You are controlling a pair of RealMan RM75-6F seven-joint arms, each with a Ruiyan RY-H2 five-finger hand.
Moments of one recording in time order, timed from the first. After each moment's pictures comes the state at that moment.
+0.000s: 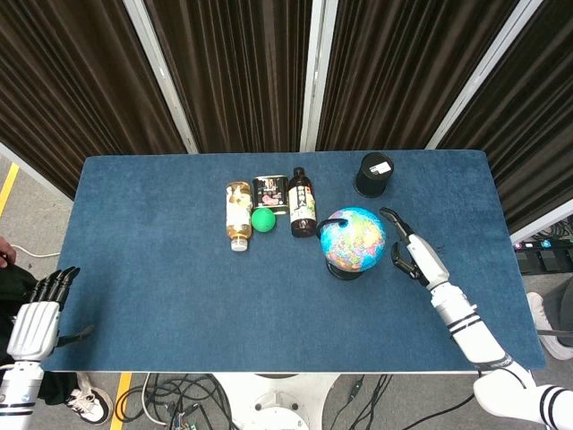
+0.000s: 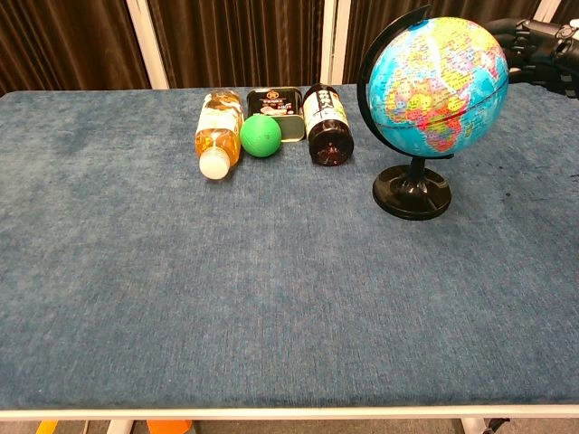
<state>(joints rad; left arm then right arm) -0.06 -1.32 -0.01 -1.37 1.51 1.49 -0.14 0.53 -1.28 0.15 -1.52 -1.44 1.05 0.73</state>
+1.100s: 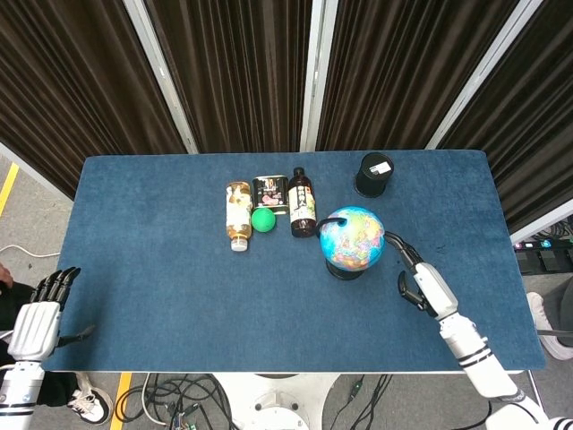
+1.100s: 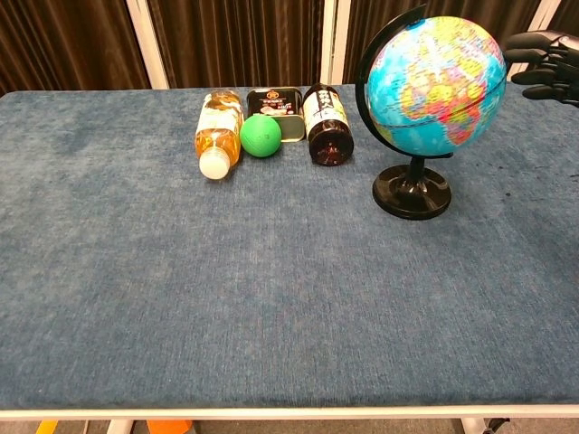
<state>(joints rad) -0.06 -1.32 -0.01 -1.37 1.51 1.48 -0.13 0.43 -1.28 0.05 -1.56 -1.58 1.23 0.70</state>
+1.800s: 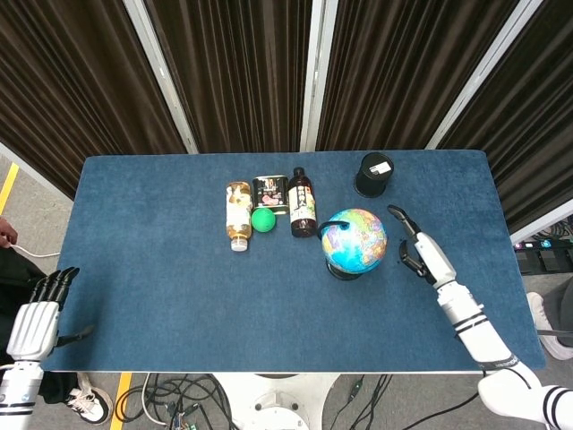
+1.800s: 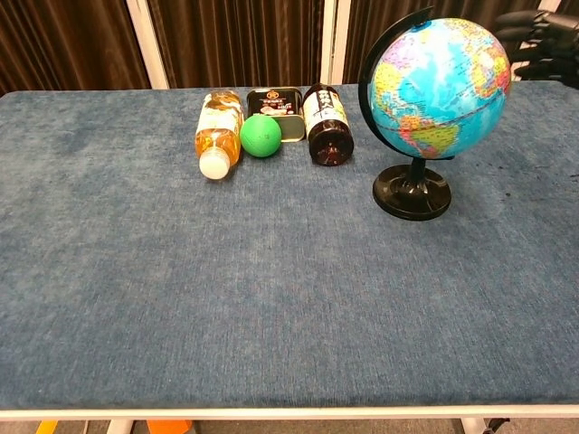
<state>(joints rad) -0.06 -1.32 -0.01 -1.37 1.51 1.48 -0.13 0.51 -1.27 0.14 -1.48 -1.46 1.10 0.79</state>
